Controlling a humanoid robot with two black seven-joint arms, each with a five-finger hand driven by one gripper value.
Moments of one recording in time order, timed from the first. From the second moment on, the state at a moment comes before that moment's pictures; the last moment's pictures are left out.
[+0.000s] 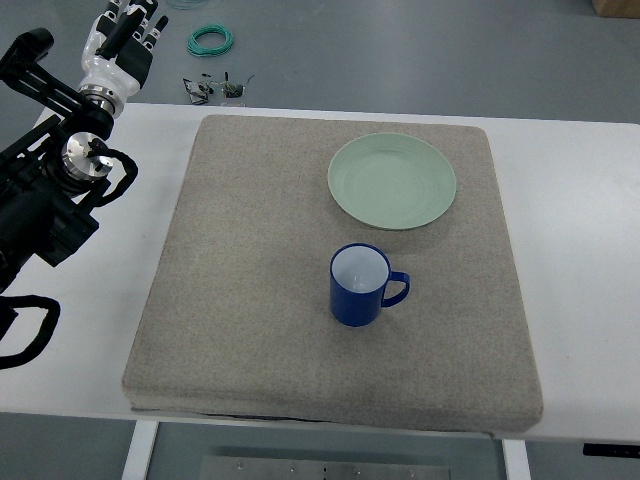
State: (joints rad) left arm -1.04 0.20 -0.75 -0.32 -0.14 -0.26 -0.35; right arm 0.04 0.00 0.03 0.17 0.01 -0.09 0.01
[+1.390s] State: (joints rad) left arm -1.09 0.53 -0.30 -1.10 0.06 -0.24 -0.34; right arm 0.04 0.00 0.03 0.17 0.01 -0.09 0.01
